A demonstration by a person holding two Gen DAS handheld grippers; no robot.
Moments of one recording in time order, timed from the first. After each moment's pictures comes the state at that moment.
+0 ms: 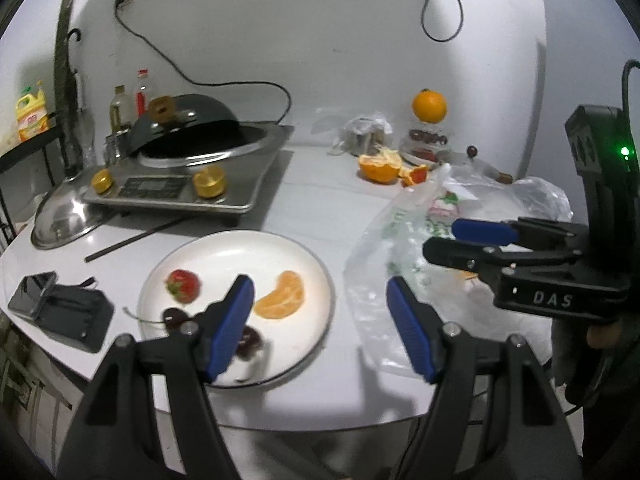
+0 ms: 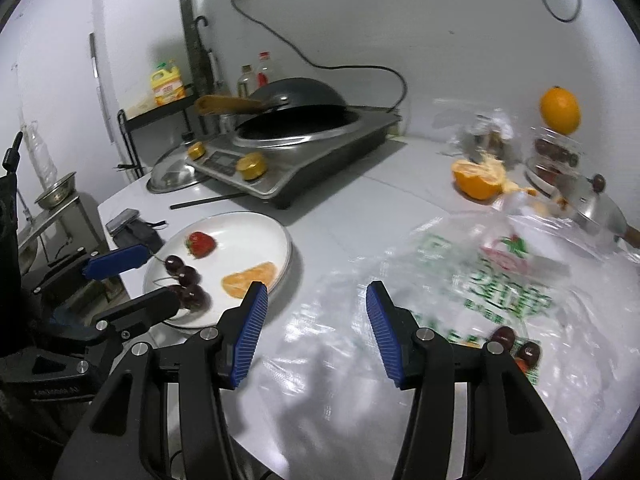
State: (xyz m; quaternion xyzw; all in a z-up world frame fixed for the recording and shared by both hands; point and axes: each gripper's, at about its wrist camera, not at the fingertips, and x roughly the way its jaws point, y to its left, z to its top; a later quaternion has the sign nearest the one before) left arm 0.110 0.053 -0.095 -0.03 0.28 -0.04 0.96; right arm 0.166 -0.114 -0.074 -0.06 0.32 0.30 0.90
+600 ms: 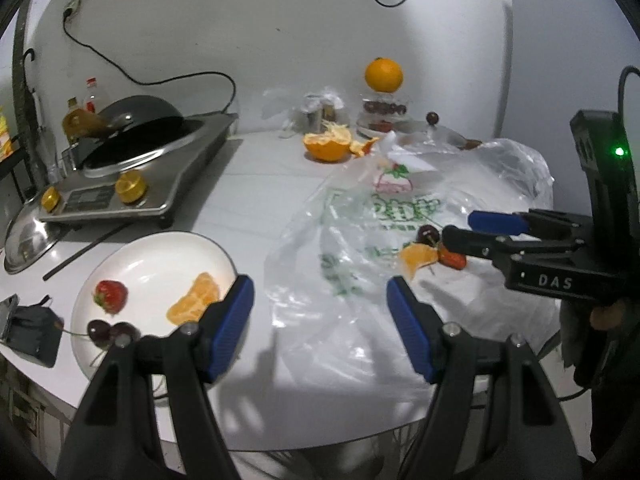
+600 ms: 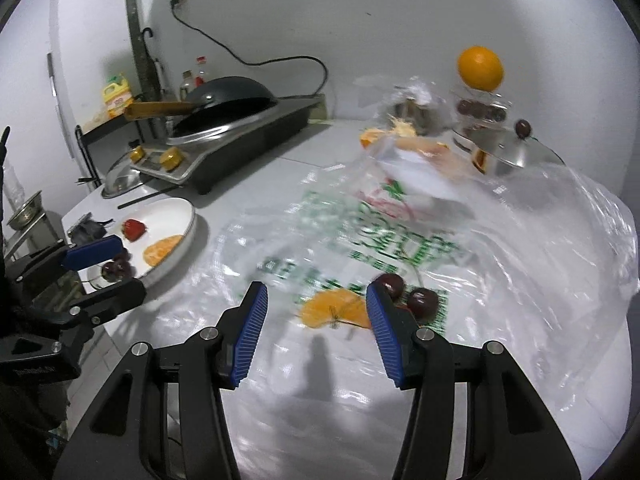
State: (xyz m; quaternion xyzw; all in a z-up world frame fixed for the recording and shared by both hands) left arm 0.137 -0.018 -0.108 0.02 0.31 -0.09 0.95; right arm 0.178 -0.208 -0.097 -0.04 0.34 0.23 0.91
